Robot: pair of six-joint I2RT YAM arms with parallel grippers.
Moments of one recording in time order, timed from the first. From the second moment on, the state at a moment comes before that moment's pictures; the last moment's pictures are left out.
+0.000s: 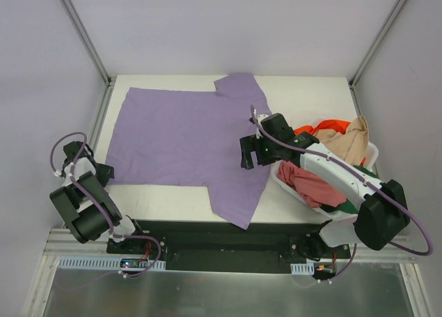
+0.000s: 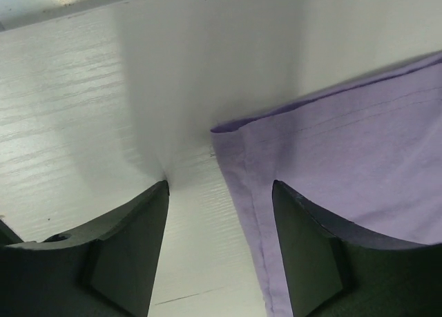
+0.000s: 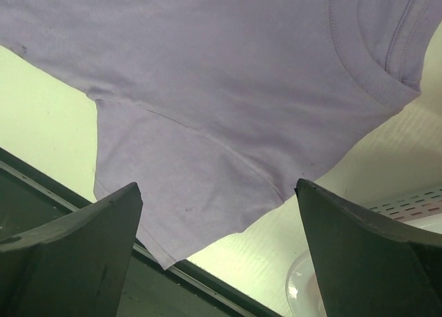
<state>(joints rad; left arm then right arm) 0.66 1.39 0.71 -0.57 -0.06 -0.73 0.65 1.39 1.08 -0.63 -0.11 0.27</state>
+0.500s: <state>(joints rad) 0.66 1.45 0.74 -0.49 -0.03 -0.73 0.65 1.39 1.07 -0.63 -0.12 0.30</state>
